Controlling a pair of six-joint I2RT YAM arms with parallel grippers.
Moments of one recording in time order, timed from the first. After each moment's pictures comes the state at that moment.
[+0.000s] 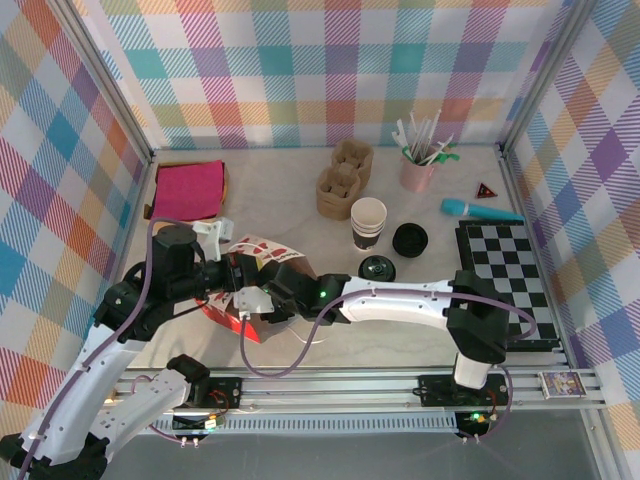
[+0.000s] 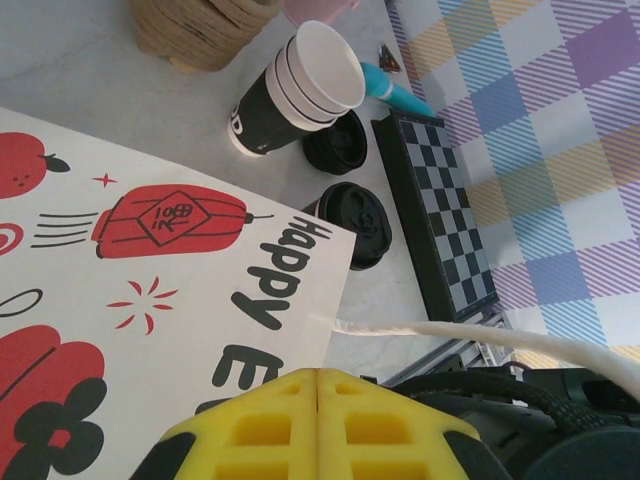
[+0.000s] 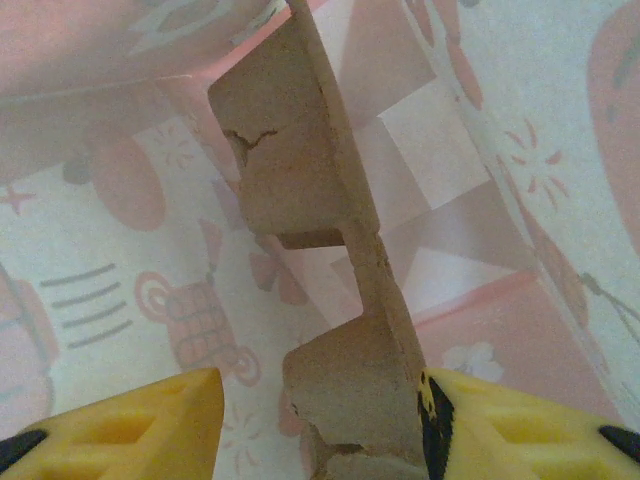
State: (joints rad) left arm -0.50 0.75 1.03 -0.84 0.36 -0.65; right arm 1.26 1.74 1.27 -0.25 0.19 -0.68
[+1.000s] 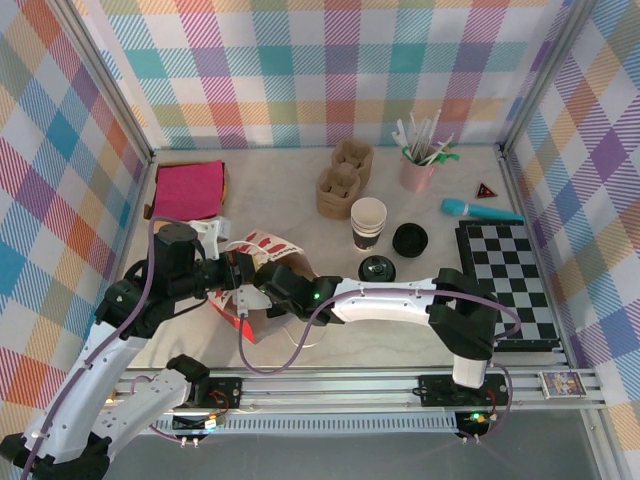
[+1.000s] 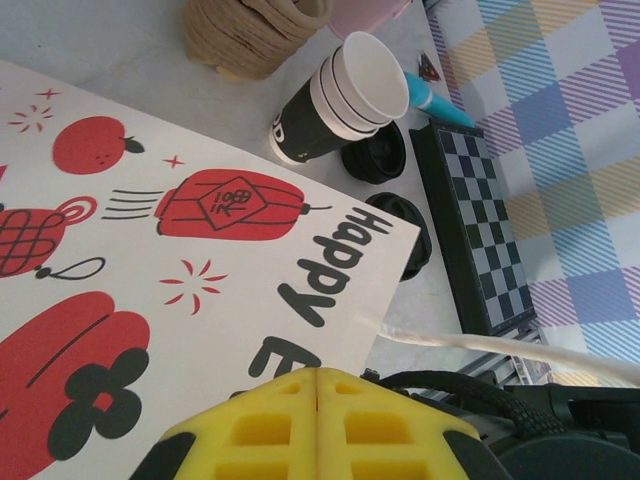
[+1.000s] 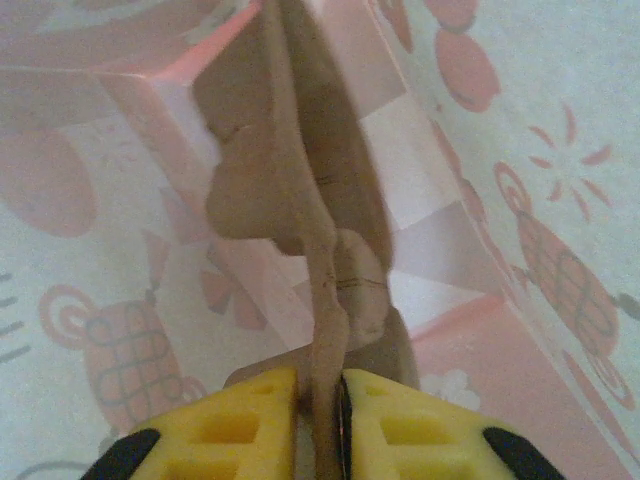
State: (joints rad) left arm -0.48 0.76 1.03 -0.87 0.31 -0.62; right arm 1.24 1.82 1.28 -0.16 0.31 -0.76
